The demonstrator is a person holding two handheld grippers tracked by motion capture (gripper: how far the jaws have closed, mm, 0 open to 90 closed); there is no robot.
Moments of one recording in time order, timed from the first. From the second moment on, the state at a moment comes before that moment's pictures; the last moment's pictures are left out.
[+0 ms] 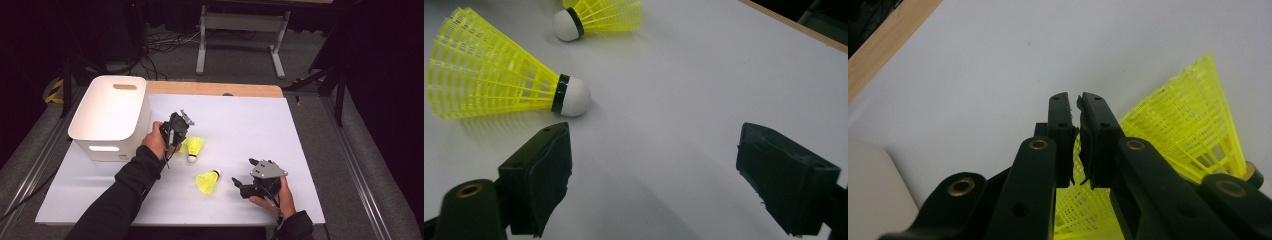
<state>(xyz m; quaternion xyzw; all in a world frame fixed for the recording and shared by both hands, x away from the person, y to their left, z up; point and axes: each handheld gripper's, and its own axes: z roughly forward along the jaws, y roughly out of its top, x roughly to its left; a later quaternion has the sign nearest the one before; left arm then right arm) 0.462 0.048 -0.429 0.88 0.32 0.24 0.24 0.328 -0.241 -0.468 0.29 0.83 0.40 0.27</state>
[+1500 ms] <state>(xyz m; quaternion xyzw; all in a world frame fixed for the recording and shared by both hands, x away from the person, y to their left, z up) 0.425 0.067 -0.391 0.87 0.27 0.25 0.32 0.327 -0.242 -0.465 0.29 0.82 0.40 0.28</state>
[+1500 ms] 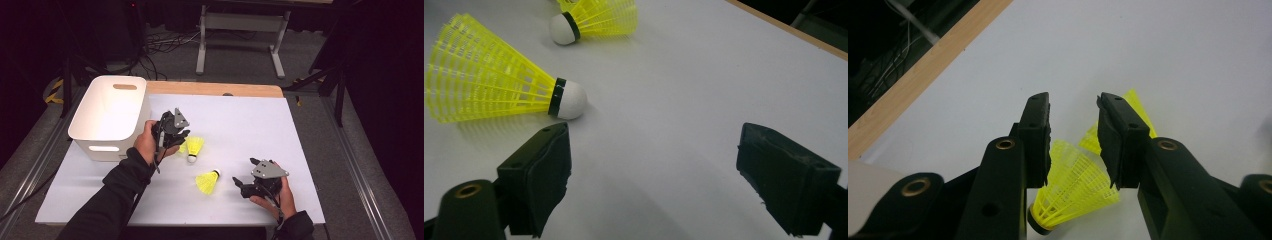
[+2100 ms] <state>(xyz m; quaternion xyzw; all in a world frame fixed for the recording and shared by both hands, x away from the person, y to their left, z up) 0.390 0.104 -0.386 0.87 0.22 0.26 0.36 0.327 -0.243 -0.464 0.30 0.82 0.41 0.28</state>
